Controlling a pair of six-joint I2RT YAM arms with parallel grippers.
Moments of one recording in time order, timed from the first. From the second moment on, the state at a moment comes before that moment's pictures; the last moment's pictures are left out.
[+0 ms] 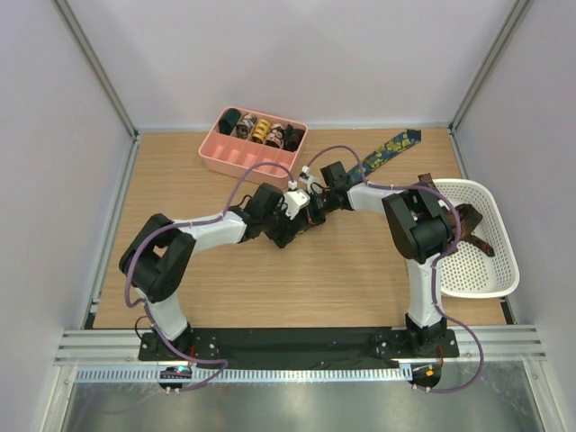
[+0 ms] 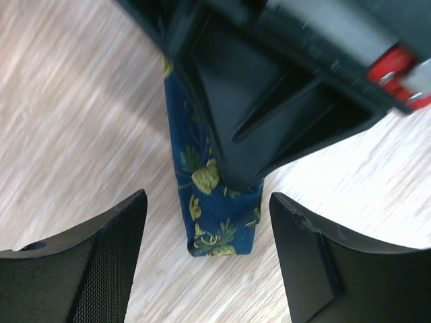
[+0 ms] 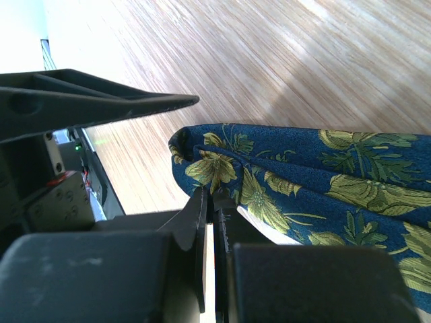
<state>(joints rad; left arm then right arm) -0.66 1.77 1.00 -0.07 0.13 0.20 0.45 2.08 1.29 -0.18 -0.82 0.34</state>
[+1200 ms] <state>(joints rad) -0.63 0.84 0.35 0.11 -0.33 -0.50 0.75 1.92 1.35 -0.31 -0.48 0.32</state>
